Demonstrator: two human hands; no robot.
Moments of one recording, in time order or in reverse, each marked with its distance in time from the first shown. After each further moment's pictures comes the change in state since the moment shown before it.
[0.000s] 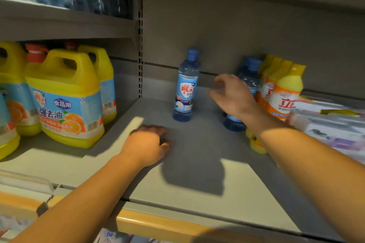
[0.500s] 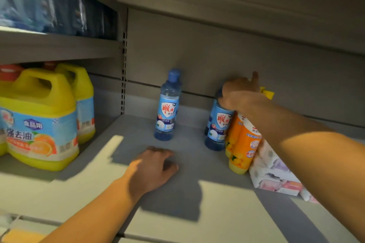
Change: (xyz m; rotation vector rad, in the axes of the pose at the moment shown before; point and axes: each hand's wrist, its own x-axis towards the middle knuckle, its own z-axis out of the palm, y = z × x) left_hand 0.014 0.051 0.024 -0.159 0.086 0.121; right_hand 0.054 0.016 -0.071 -0.898 -0.194 0.117
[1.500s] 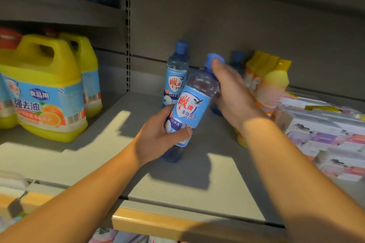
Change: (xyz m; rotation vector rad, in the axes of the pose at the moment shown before) left_hand -0.023 0.016 -0.031 -1.001 0.072 0.085; right_hand -0.092 -0.063 0.018 2.013 -0.054 -0.016
